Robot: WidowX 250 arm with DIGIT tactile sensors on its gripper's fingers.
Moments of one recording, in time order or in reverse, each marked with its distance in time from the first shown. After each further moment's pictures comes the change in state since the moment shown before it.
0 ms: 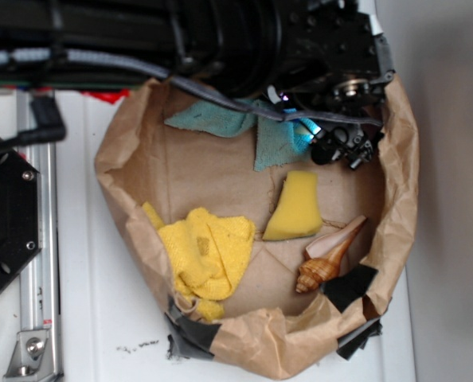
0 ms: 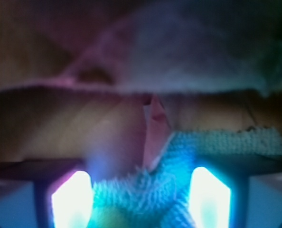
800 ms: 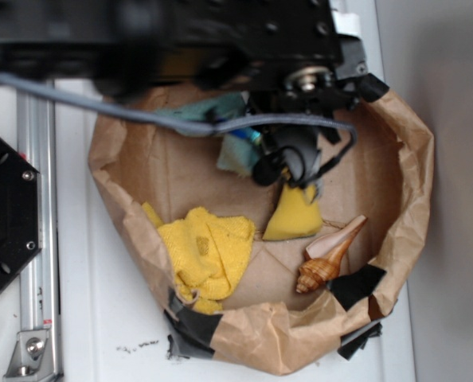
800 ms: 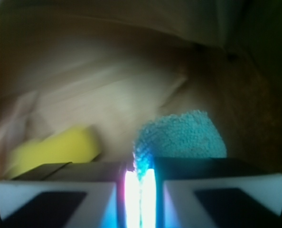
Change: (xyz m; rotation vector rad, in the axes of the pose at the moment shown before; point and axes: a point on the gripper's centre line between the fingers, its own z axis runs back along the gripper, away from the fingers) arm -0.040 0.001 0.088 -0.112 0.005 -0.500
